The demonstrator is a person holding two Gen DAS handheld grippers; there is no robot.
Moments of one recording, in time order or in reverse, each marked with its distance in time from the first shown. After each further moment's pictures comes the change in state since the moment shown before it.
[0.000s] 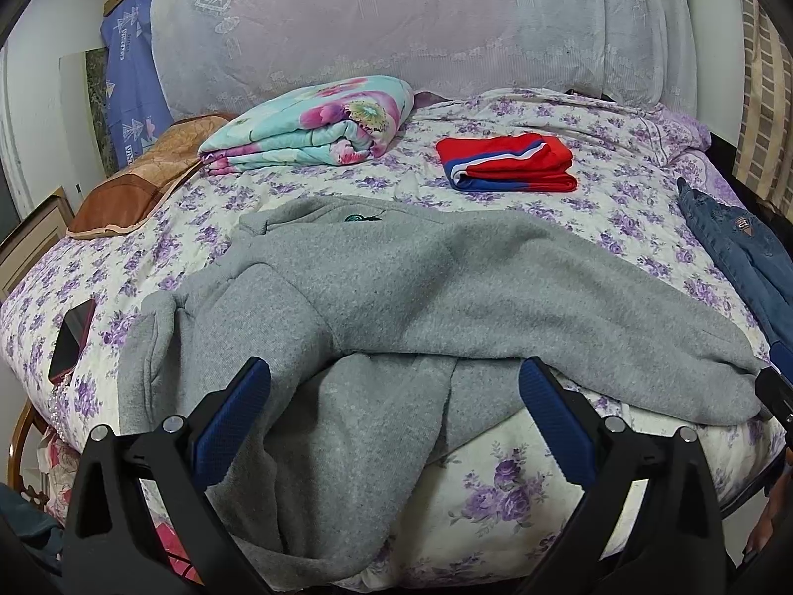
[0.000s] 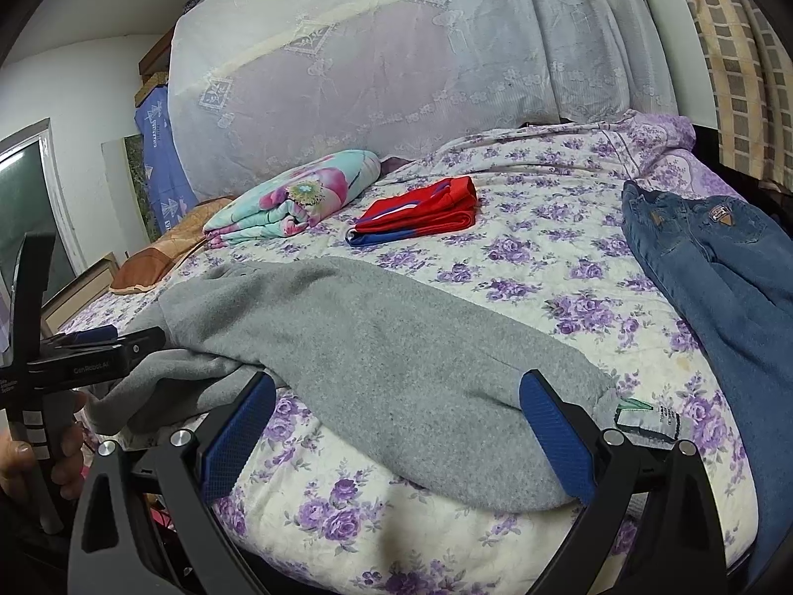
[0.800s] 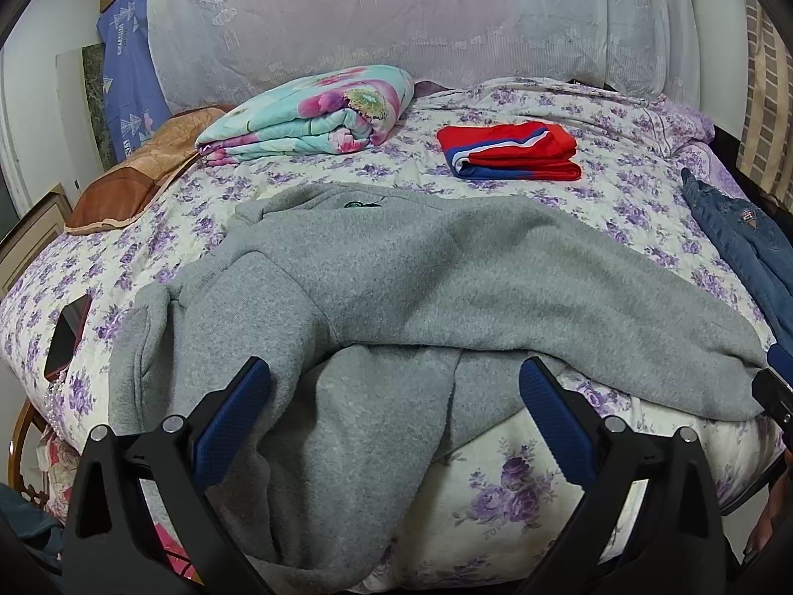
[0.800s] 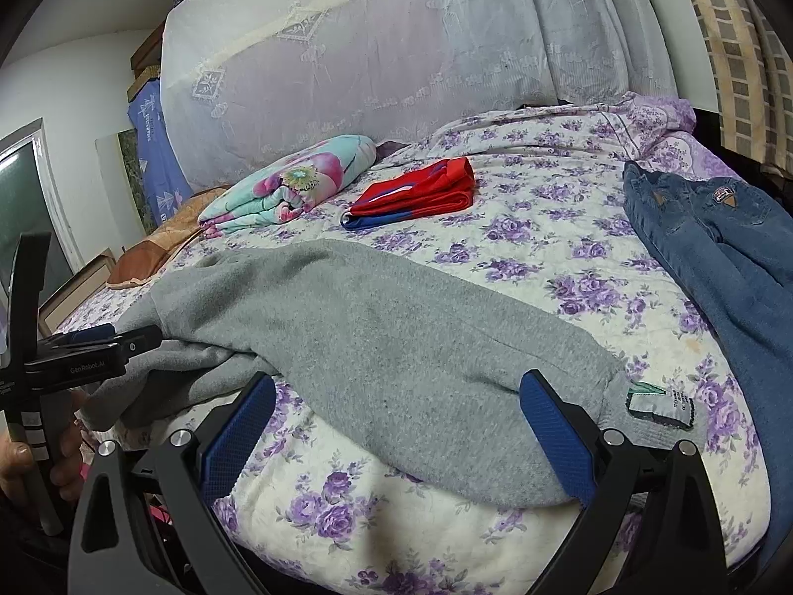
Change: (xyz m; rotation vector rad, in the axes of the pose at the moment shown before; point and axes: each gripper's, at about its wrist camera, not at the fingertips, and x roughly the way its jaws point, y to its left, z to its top) left arm 0.012 0.001 -0.002 0.006 0.027 0.002; right arm 0.012 -0.004 -0.005 0.018 0.039 0.002
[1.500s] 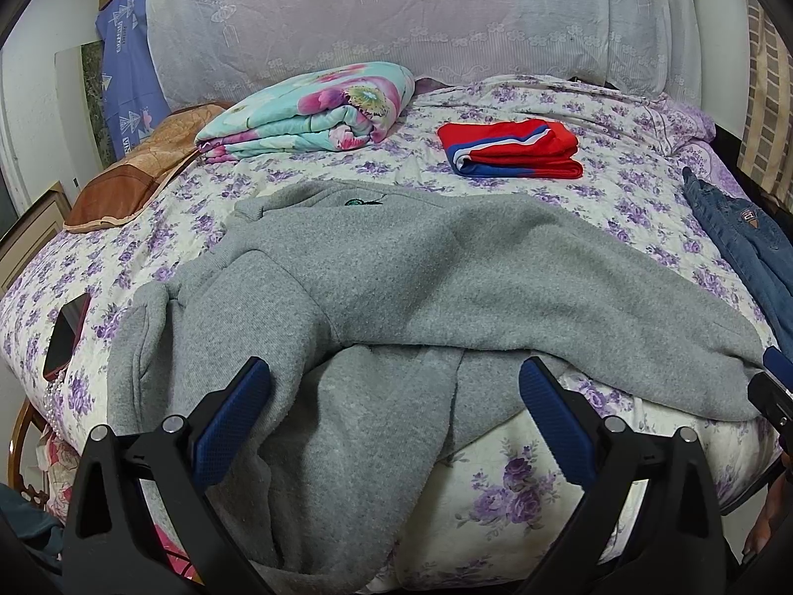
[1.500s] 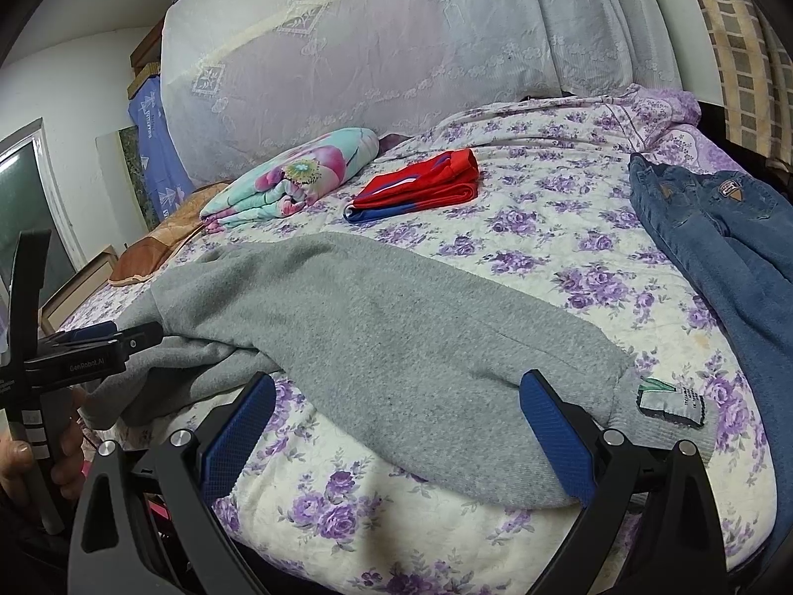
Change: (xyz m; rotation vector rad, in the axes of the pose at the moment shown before) left arm 0.001 0.000 0.000 0.001 0.001 0.000; right arm 0.006 -0.001 0.000 0.004 0.023 0.012
